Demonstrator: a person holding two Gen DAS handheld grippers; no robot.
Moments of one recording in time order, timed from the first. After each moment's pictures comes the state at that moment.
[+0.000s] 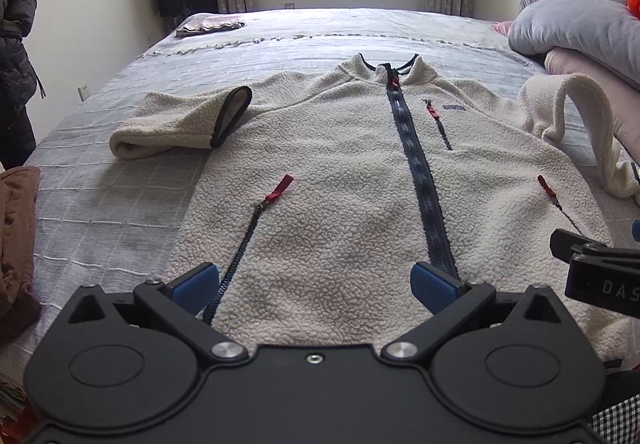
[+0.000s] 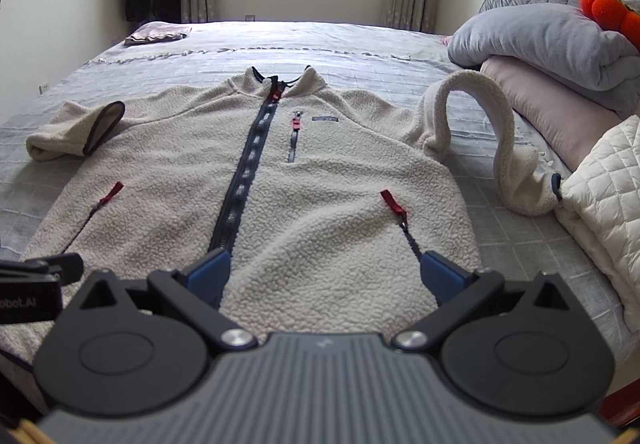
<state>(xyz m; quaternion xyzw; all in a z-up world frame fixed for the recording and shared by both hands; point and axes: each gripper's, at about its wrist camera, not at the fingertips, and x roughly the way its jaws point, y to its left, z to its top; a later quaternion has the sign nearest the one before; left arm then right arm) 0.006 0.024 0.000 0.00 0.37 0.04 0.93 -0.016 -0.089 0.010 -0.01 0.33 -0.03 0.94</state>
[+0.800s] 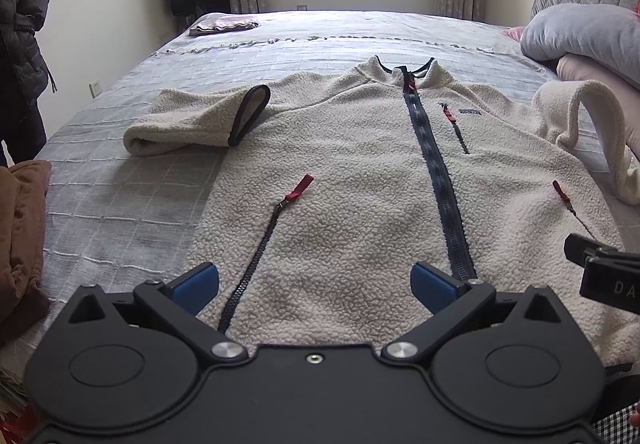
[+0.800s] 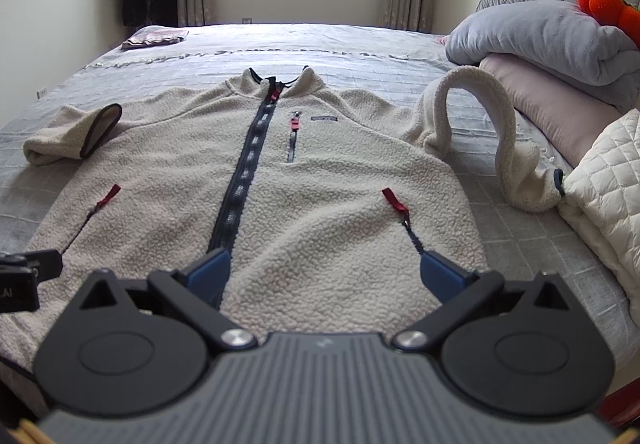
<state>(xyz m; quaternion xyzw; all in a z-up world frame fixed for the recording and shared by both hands) 0.005 0.037 -0.003 0.00 0.37 0.06 0.93 -0.014 -0.090 0.001 0.00 0.32 -0.03 0.95</state>
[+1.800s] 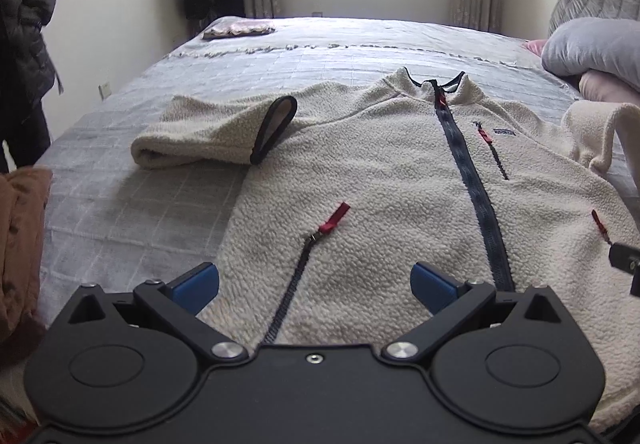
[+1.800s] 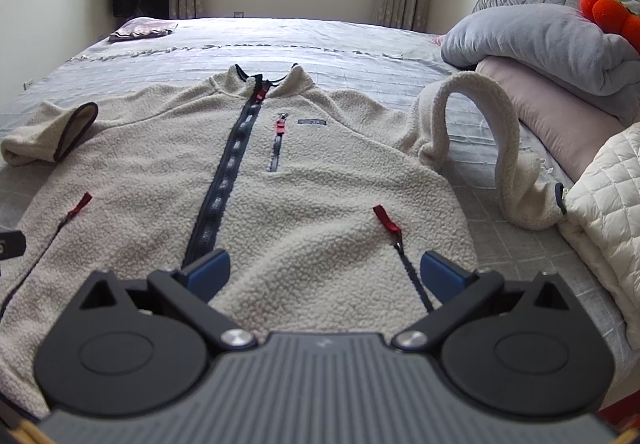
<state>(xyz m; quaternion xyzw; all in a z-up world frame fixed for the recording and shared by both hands) 0.048 0.074 -0.015 0.00 0.35 0.07 0.93 0.028 -0.096 -0.003 -0.02 0.33 -0.04 0.94</state>
